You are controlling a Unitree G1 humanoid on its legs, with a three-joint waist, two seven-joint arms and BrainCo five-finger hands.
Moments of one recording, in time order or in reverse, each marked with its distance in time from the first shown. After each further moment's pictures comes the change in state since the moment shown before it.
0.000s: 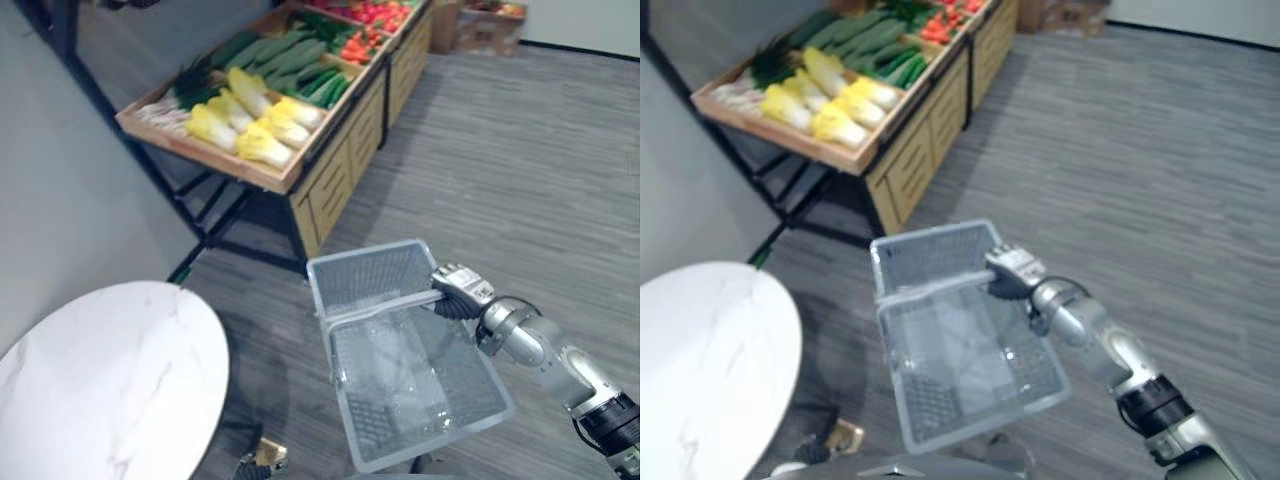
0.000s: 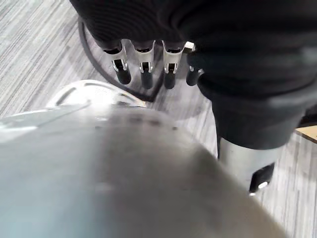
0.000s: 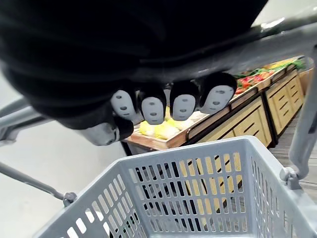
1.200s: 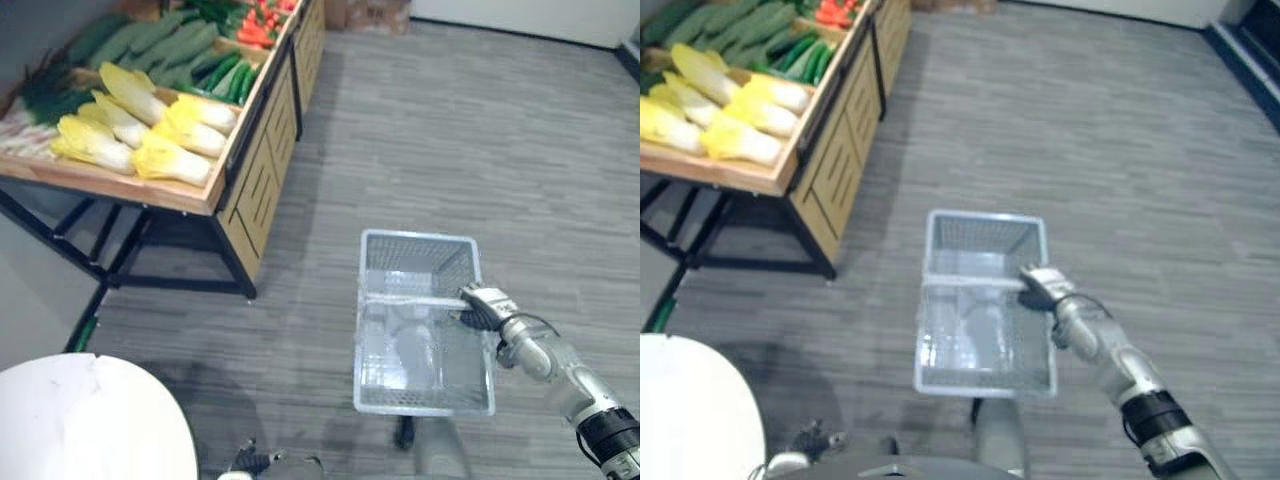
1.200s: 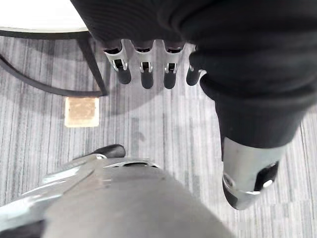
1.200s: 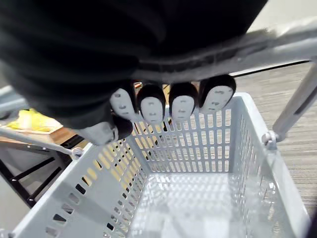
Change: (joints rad) left arm -0.046 0.044 -0.100 -0.044 -0.003 -0.008 0.002; right arm 0.062 0.064 -0.136 0.267 -0.079 0.013 -0.033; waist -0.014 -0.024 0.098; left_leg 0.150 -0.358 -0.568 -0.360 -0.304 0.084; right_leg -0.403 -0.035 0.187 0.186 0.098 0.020
